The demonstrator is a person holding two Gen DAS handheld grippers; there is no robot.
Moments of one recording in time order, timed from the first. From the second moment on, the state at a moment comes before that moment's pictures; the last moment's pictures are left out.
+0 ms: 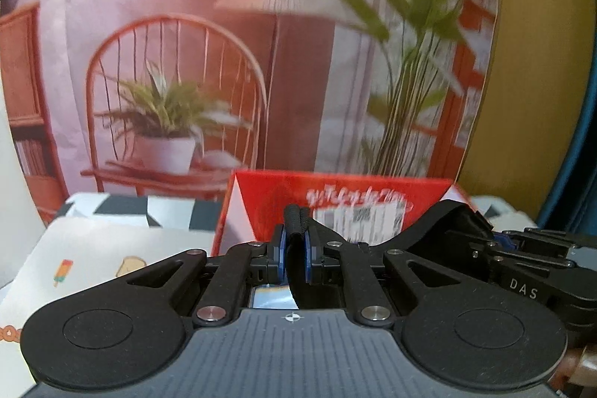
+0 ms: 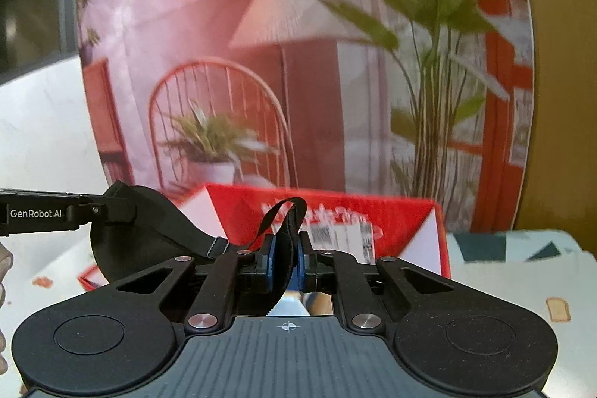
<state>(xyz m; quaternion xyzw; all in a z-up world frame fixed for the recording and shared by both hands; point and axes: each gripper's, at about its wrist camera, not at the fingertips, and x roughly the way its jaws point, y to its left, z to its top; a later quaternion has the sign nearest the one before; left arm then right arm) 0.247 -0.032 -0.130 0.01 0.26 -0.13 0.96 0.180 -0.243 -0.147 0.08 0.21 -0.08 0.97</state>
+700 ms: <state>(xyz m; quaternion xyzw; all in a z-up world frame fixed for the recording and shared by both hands) 0.275 -0.054 -0.162 0.06 0.34 -0.14 0.93 0.209 -0.261 -0.192 0.10 0.35 -0.10 0.92</state>
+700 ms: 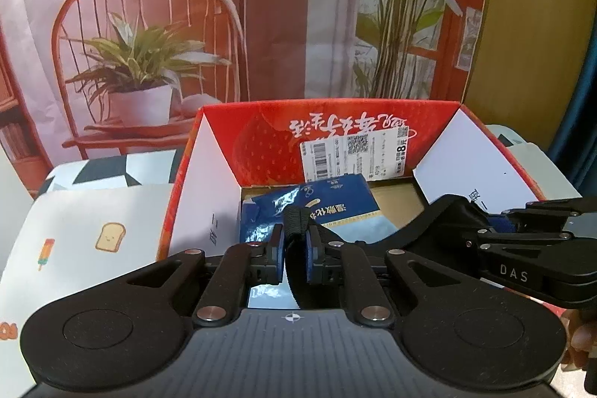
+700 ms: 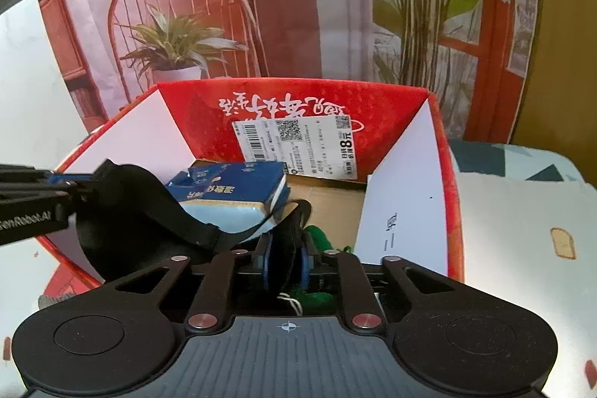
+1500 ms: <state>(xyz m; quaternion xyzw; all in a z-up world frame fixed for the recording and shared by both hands) 0.211 -0.015 -0.115 0.05 0.28 -0.12 0.95 0.152 -0.240 -0.141 0.06 0.29 -0.14 0.94</state>
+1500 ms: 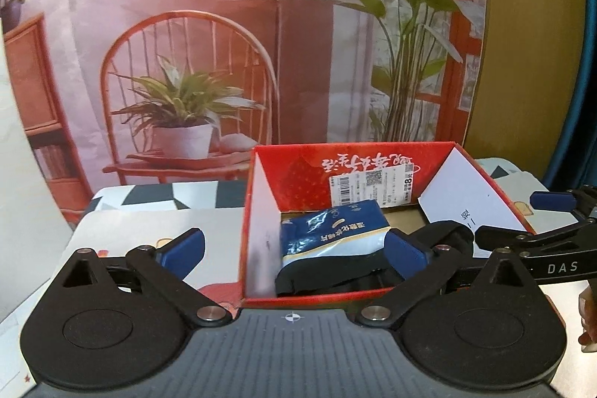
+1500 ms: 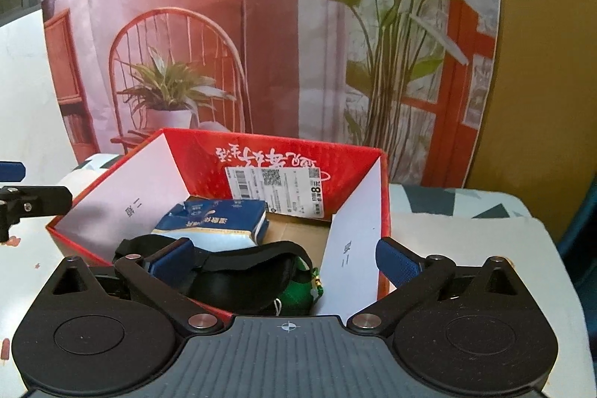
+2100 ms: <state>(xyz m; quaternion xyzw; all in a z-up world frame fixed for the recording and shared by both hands) 0.132 0.007 -0.130 0.05 0.28 -0.10 0.95 0.088 -0.194 -0.142 0.04 0.26 -0.11 0.96</state>
